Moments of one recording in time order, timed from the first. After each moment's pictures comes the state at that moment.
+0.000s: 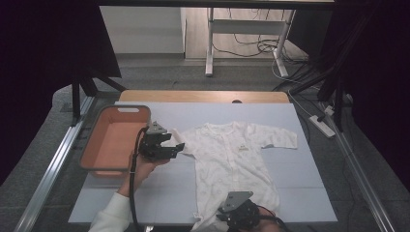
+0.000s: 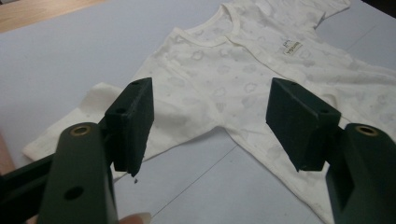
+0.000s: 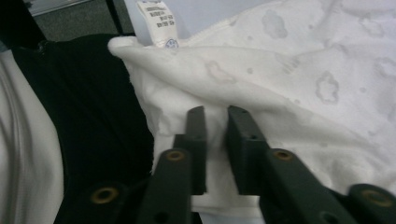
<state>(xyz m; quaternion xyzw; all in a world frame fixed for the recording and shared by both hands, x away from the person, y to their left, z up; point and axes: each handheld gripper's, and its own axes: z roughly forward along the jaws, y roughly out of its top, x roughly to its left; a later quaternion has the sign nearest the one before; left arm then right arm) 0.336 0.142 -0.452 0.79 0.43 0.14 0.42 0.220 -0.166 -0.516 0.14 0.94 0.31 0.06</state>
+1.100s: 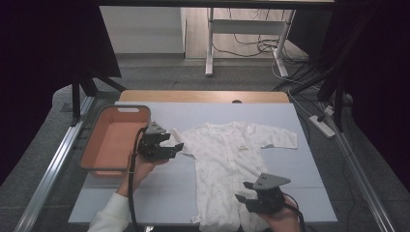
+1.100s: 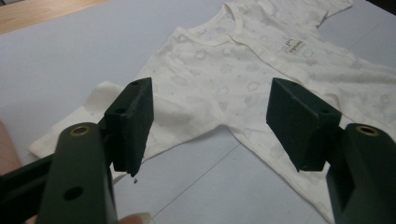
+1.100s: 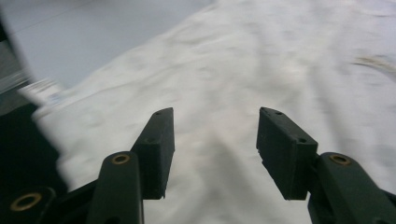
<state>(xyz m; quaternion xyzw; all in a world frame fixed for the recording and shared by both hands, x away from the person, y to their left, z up) 0.335 0.145 -0.451 0.79 0.43 0.14 0.41 0.251 -0.229 -0.491 0.27 0.87 0.39 0.13</state>
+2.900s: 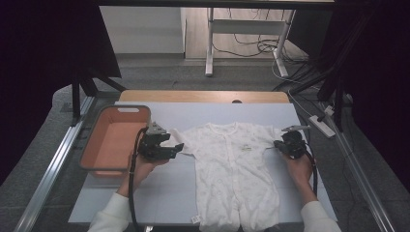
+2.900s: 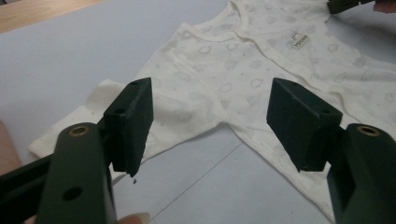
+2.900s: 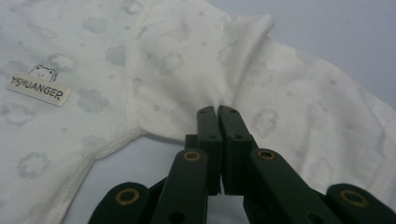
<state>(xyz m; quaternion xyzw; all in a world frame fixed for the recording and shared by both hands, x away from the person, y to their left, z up) 0.336 0.145 -0.454 0.79 0.43 0.14 0.41 0.431 -0.328 -0.506 0.48 0.80 0.29 0.21</state>
